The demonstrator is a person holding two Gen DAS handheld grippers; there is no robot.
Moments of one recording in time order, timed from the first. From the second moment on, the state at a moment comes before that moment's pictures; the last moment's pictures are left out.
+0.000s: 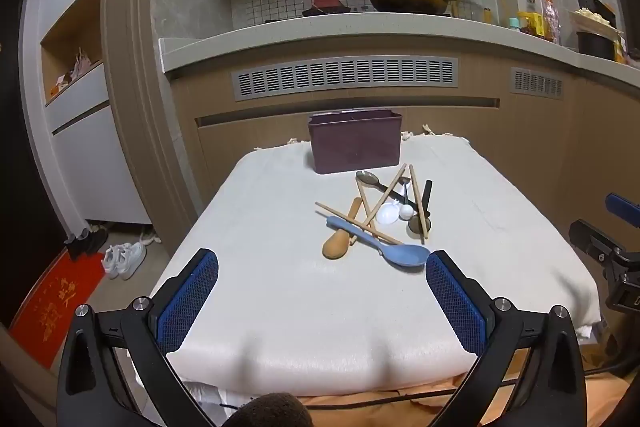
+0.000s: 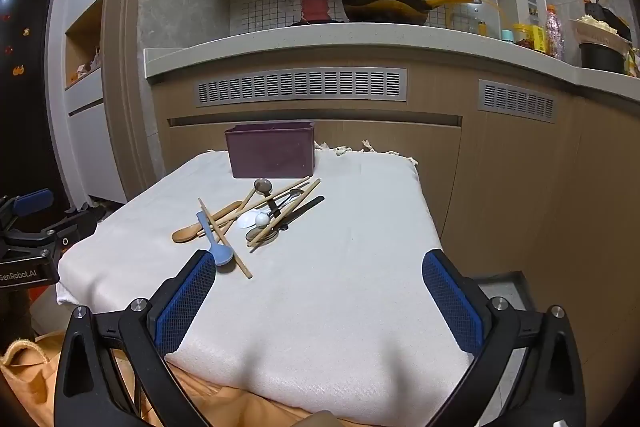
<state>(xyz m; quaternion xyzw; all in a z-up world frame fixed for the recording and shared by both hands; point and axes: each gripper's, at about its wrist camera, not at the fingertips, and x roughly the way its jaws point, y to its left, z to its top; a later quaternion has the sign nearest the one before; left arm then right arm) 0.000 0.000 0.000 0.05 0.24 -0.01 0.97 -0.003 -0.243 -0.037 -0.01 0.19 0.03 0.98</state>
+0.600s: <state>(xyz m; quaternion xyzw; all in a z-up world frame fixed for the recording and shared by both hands) 0.005 0.002 -0.007 0.04 0.24 -0.01 0.97 -0.002 -0.244 -0.038 0.00 0.20 0.04 0.98</state>
